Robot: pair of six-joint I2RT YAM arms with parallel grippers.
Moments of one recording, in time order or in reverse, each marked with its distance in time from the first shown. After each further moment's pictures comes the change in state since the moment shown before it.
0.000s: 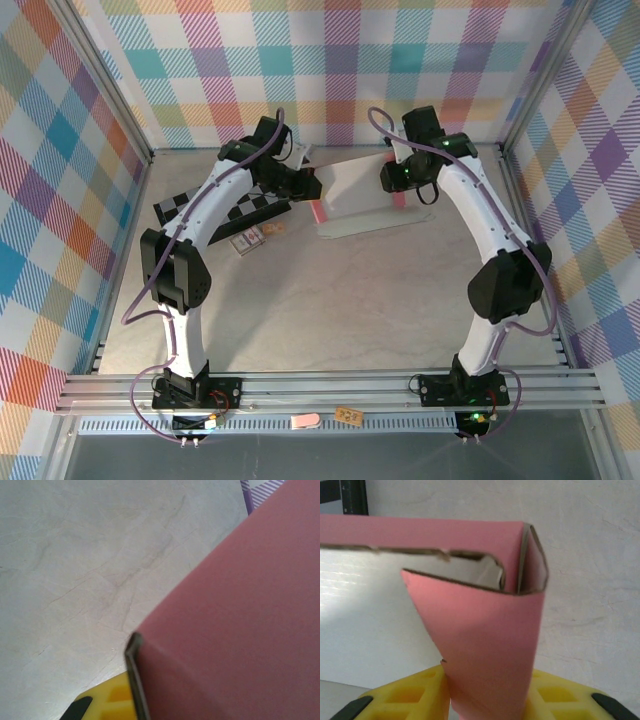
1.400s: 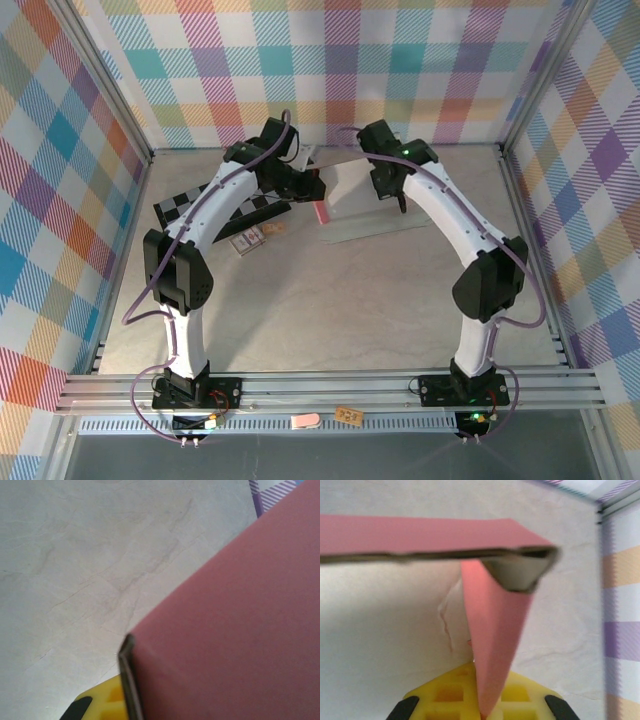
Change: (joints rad) left arm -0.033 0.000 0.000 0.007 -0.069 -0.030; right arm 0.184 0.046 0.049 -0.084 0.548 0.196
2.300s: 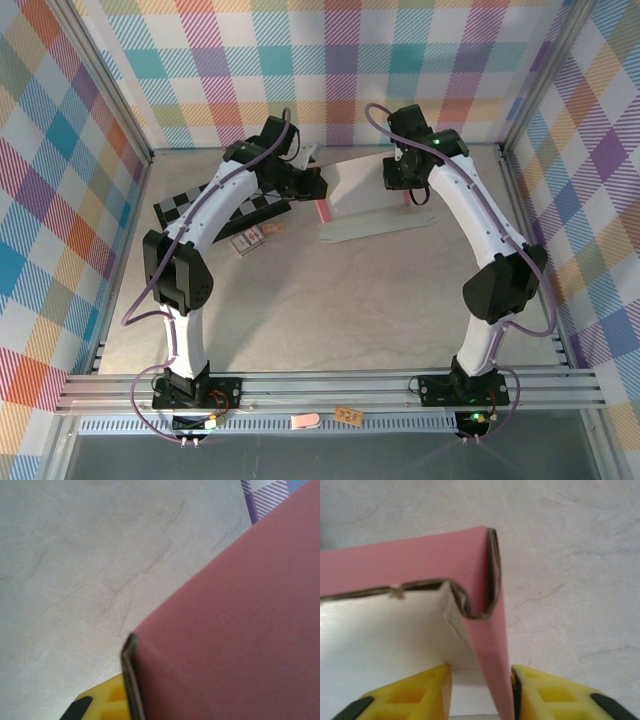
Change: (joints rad) left arm -0.006 -0.002 0.017 0.005 0.016 0.003; right arm -0.111 -0.036 0.039 -0.025 -0.301 0.064
